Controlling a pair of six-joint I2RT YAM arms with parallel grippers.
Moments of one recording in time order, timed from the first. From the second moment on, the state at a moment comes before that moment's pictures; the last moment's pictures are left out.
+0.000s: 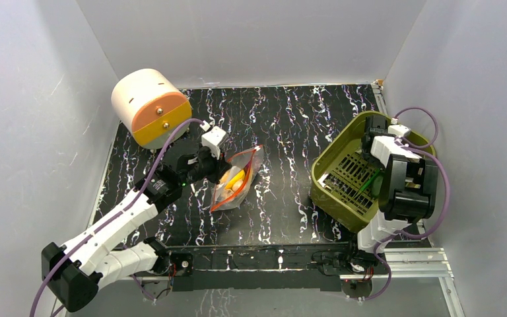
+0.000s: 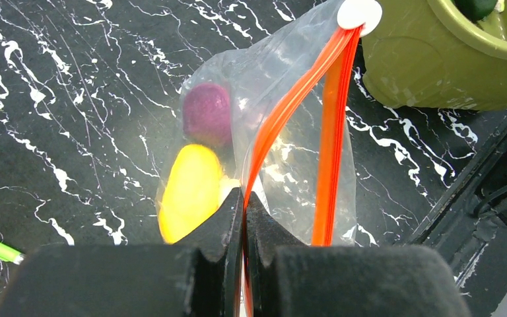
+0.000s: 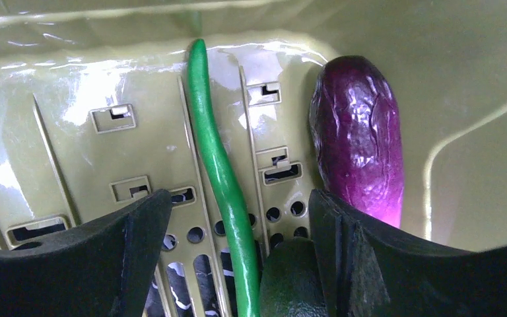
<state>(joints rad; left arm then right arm) -0.68 0.98 0.83 -0.31 0.13 -0.08 -0.20 1.68 1.02 -0.45 0.63 0.47</state>
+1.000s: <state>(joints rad) -0.68 0.99 0.83 -0.31 0.10 -0.07 -0.18 1.68 1.03 -0.36 0.46 0.36</state>
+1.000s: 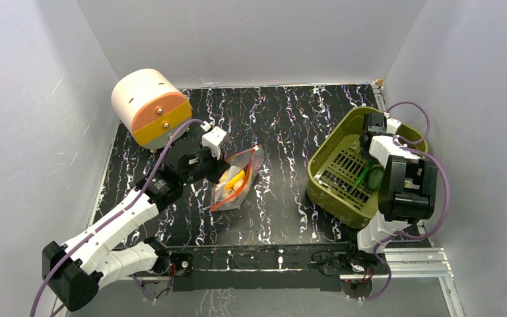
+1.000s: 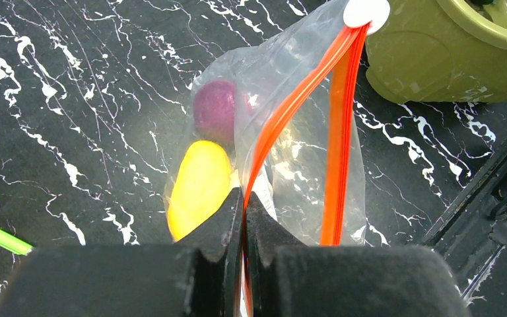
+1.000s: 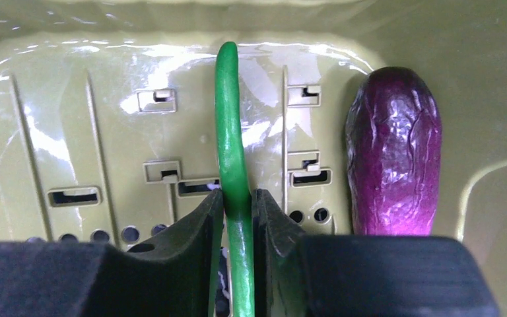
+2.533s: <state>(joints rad) -0.68 0.97 0.98 -0.44 0.16 -0.40 0.20 0.98 1.17 -0.10 -0.18 0.30</state>
